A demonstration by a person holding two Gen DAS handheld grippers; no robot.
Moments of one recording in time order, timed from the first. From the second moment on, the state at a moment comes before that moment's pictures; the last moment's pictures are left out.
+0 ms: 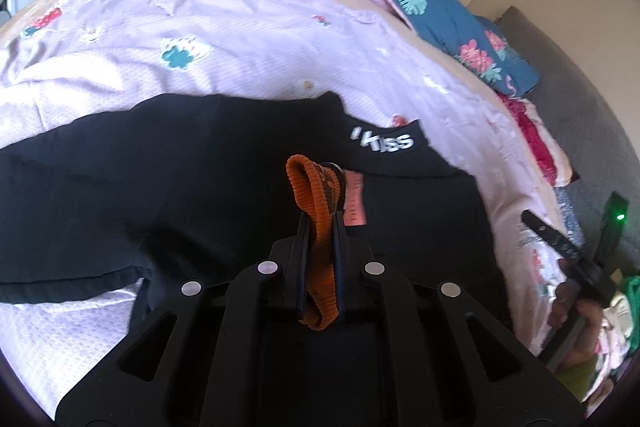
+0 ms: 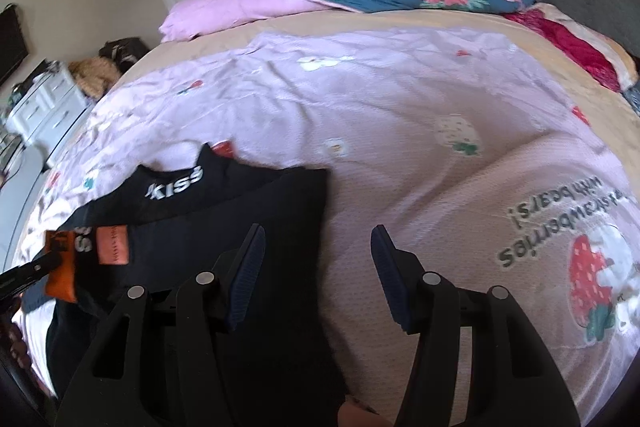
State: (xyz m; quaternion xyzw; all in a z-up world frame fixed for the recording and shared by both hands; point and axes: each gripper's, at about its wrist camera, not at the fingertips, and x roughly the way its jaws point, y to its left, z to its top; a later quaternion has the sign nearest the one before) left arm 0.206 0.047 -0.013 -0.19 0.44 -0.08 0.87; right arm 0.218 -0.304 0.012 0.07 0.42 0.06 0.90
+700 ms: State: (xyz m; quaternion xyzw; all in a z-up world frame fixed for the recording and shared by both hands) left arm 0.202 0.014 -0.042 -0.10 0.47 -0.03 0.88; right arm 0.215 -0.228 -0.015 -0.01 0.47 0.15 0.87
